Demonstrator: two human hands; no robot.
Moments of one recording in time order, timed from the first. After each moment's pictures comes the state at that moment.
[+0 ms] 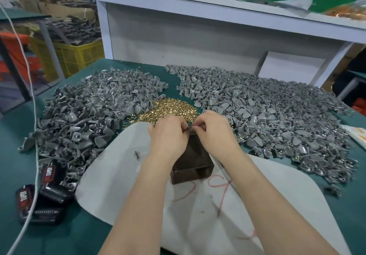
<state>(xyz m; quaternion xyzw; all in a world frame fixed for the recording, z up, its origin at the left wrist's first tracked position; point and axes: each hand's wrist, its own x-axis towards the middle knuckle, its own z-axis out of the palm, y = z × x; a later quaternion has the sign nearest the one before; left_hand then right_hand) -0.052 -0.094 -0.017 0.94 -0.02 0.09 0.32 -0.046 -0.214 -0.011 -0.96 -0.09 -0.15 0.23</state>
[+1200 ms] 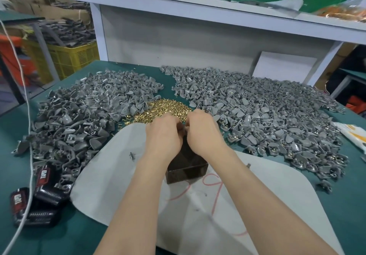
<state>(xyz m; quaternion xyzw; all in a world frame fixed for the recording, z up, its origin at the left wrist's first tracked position) -0.056 -0.094 -0.013 0.95 -0.06 0.11 0.27 -0.047 -0.195 -0.004 -0.98 -0.09 -0.14 0.09</state>
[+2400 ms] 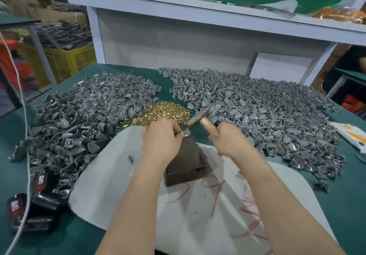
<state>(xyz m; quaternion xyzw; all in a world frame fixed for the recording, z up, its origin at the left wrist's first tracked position) -0.054 -0.094 -0.016 0.94 -0.02 0.10 0.33 -0.051 -0.254 0.000 -0.98 0.08 0.03 0.20</state>
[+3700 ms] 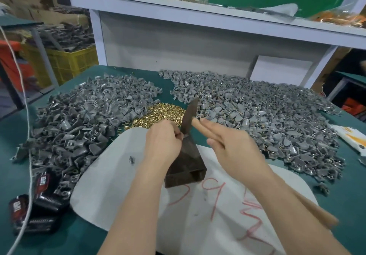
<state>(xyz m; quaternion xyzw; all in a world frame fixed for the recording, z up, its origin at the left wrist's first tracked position) -0.052 -0.094 -0.017 0.93 -0.01 0.10 0.36 -0.106 -0.250 0.006 -0.96 -0.13 -0.15 0.21</state>
